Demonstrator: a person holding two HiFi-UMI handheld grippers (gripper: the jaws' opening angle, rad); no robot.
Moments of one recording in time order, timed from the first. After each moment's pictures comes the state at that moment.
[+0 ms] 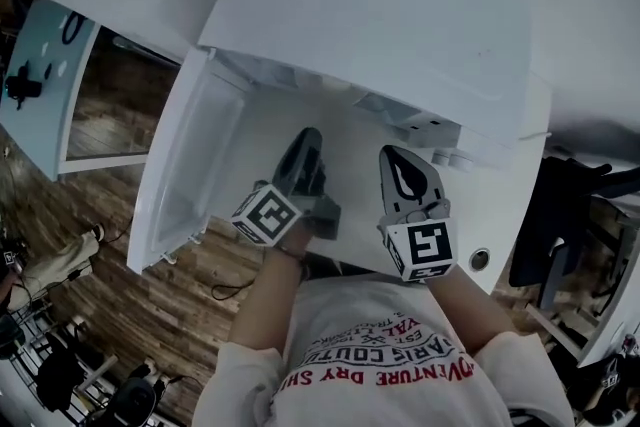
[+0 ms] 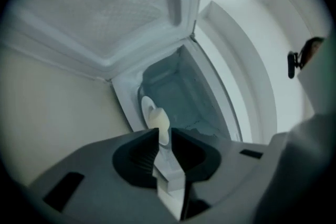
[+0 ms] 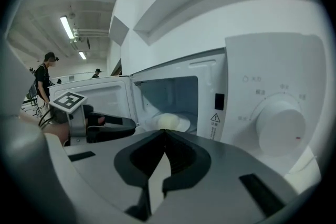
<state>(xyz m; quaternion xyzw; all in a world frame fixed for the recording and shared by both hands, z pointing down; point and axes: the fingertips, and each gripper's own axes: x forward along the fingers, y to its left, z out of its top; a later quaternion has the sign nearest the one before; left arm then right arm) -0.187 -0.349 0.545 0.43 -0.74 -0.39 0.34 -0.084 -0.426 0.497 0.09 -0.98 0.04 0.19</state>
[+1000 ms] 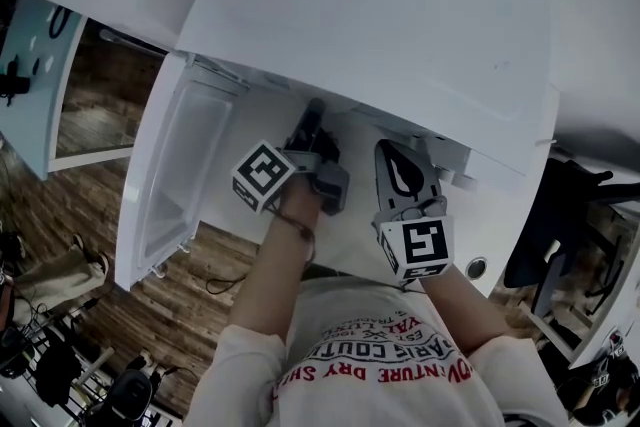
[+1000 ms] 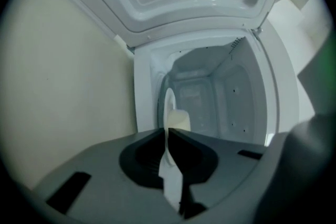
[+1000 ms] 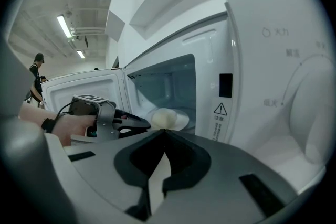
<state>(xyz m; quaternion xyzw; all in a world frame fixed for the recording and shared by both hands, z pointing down) -0.225 -0.402 0.587 0.33 -0.67 -0.51 0.43 -0.106 -0.442 0.522 0.09 -0.97 0.05 0.20</state>
